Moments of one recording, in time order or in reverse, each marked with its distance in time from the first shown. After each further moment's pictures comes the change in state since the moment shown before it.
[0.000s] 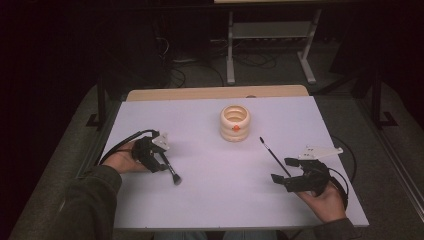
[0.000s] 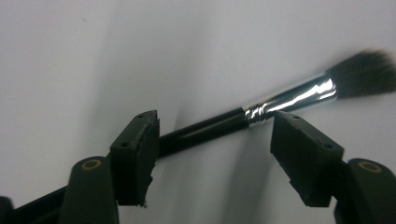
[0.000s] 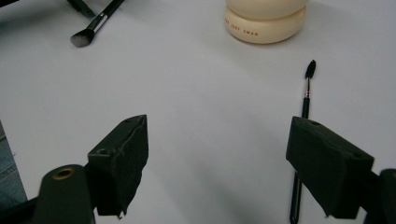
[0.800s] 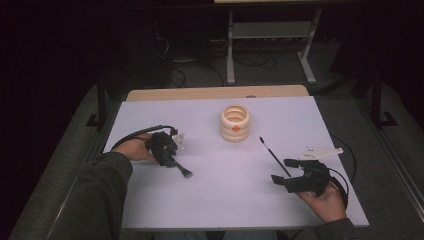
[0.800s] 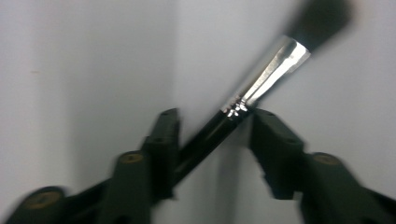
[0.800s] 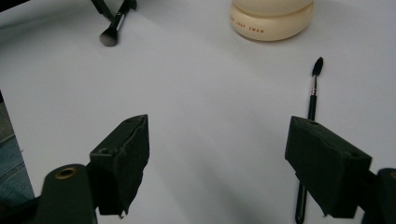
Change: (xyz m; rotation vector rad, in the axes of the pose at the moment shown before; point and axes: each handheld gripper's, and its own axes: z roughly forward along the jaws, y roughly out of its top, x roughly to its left) left arm 0.014 0.043 0.016 0.164 -0.169 0.181; right arm -0.002 -0.003 0.001 0.001 0.027 -0.001
